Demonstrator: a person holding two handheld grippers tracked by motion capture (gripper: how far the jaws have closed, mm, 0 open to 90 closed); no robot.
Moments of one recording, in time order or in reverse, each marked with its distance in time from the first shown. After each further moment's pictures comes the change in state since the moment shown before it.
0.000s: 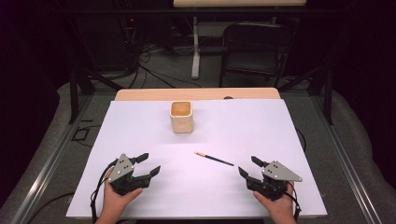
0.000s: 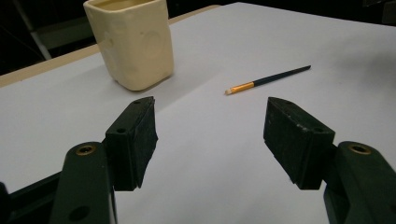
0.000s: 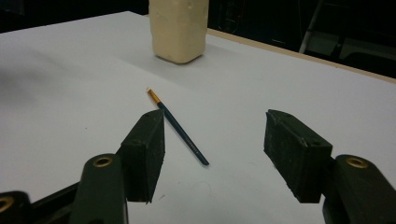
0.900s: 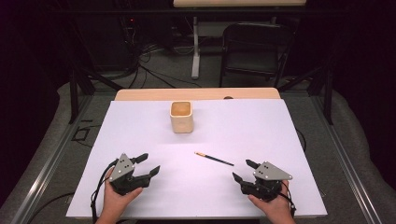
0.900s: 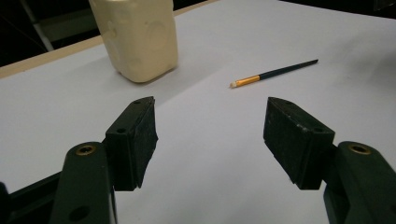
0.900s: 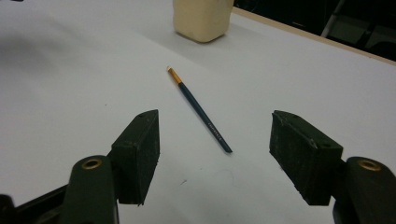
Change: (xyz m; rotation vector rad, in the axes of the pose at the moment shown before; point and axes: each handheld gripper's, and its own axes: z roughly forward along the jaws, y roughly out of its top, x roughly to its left) left arm 0.002 -0.002 0.002 0.027 0.012 -0.006; right arm 0.013 0.004 0.007 0.094 0.058 -0.056
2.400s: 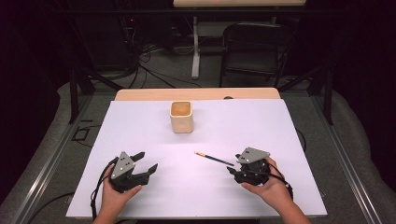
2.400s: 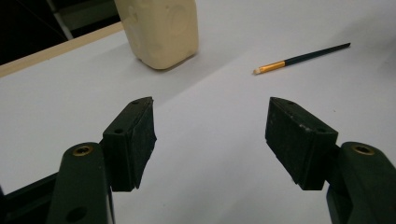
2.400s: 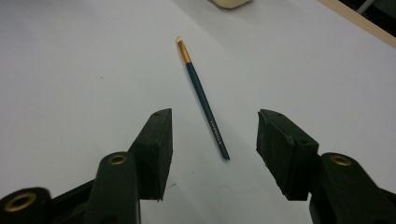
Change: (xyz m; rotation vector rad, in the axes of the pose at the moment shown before) left arm 0.005 0.000 0.003 0.060 0.075 0.011; right arm -0.006 0.042 0.031 0.249 0.079 -0.162
